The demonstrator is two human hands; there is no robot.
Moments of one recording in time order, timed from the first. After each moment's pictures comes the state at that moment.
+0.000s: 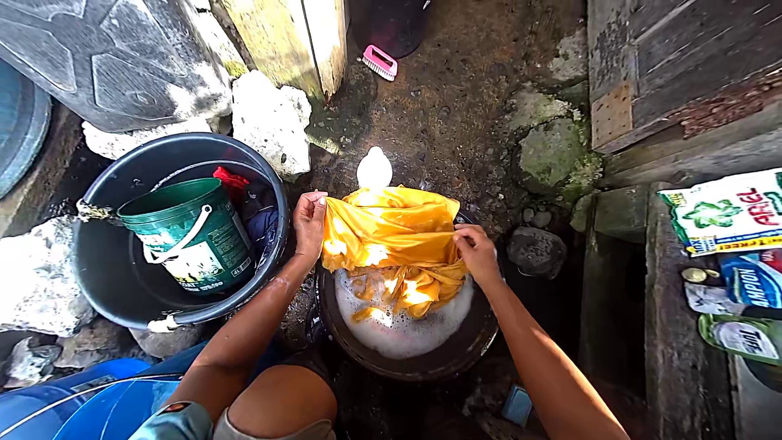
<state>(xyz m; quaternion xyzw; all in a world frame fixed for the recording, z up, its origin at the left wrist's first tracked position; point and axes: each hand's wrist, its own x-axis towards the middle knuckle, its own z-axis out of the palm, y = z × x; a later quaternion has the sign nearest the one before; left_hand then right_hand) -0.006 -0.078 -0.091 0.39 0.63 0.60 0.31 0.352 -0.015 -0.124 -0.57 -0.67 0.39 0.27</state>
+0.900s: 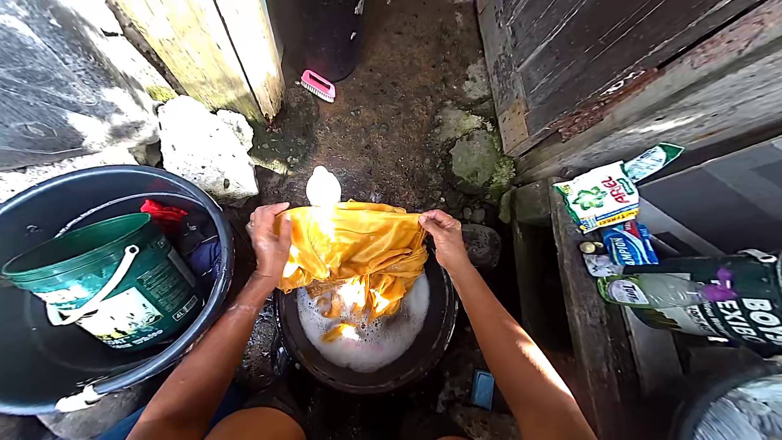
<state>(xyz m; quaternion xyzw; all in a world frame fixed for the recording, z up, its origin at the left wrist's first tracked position) -0.005 -0.053 -0.094 0.57 0.65 0.48 0.14 0.352 0.004 -0.072 -0.55 -0.53 0.49 0.43</state>
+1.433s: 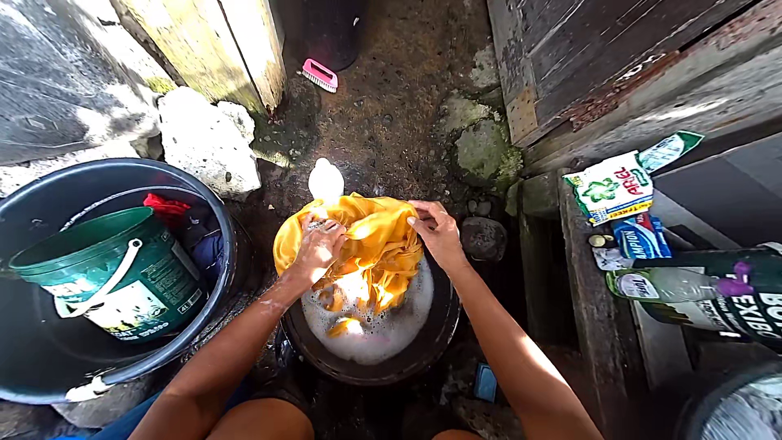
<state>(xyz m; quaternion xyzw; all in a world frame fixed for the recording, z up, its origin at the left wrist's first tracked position) 0.054 -0.055 -0.086 0.78 0.56 0.25 0.16 0.331 -0.016 -0.046 -0.51 -0.66 0.40 0.37</state>
